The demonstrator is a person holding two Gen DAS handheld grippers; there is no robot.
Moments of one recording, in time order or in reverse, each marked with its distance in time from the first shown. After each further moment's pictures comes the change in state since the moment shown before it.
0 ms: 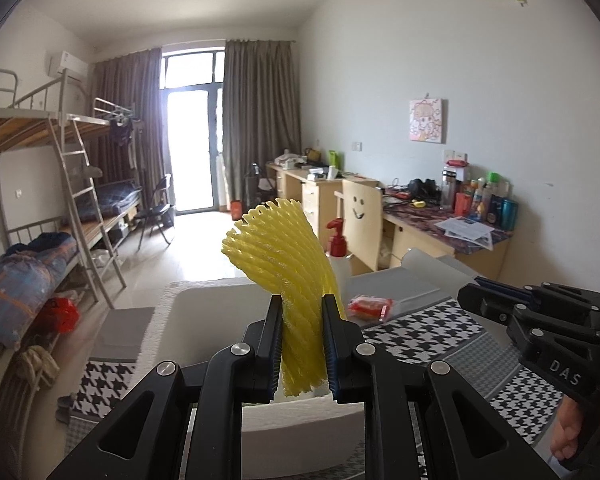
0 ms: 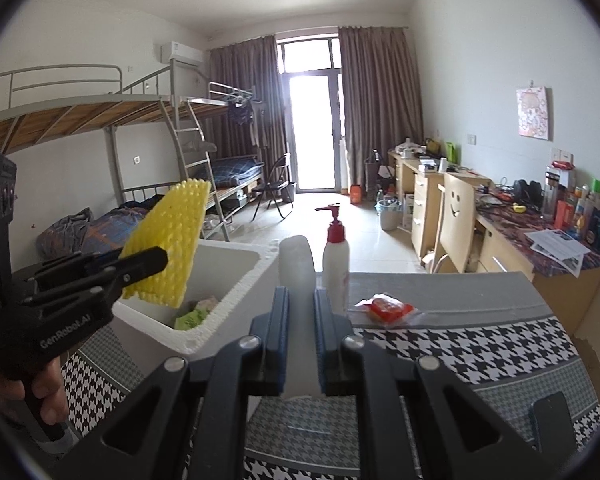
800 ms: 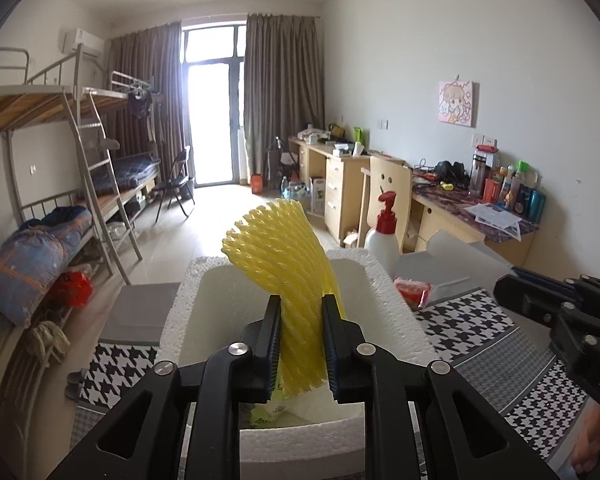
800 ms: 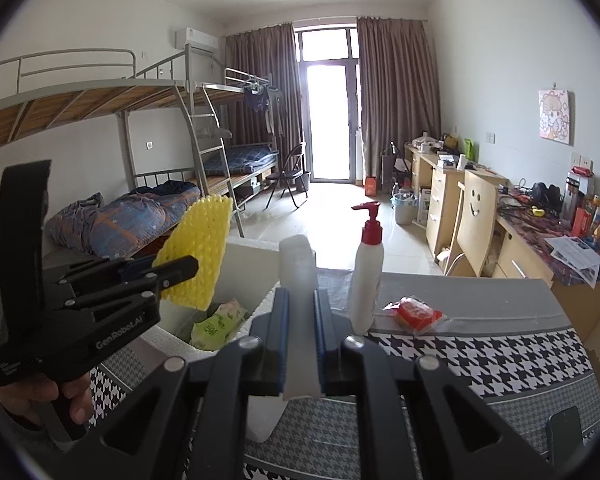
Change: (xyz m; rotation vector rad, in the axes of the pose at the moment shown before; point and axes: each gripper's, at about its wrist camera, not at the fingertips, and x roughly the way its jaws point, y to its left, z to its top) left arm 0.037 0.028 -0.005 -0.045 0.103 0.063; right arm 0.027 0.023 0.012 -0.034 0.044 0.038
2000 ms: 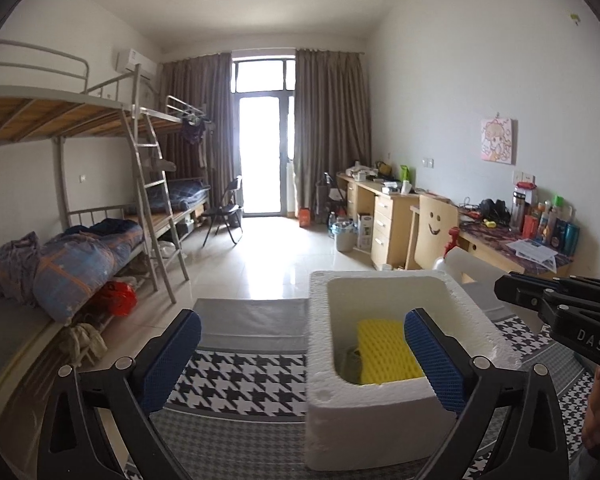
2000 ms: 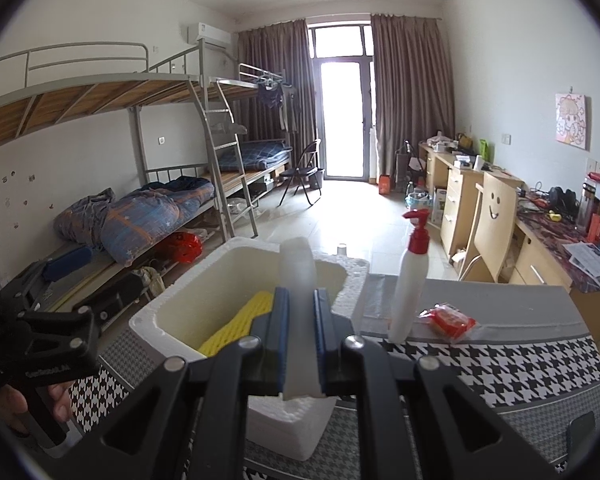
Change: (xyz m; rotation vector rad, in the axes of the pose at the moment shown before) left arm -0.057 0.064 -0.017 -0.060 -0.150 0.166; right arm 0.024 0.034 0.011 -0.019 0.014 0.048
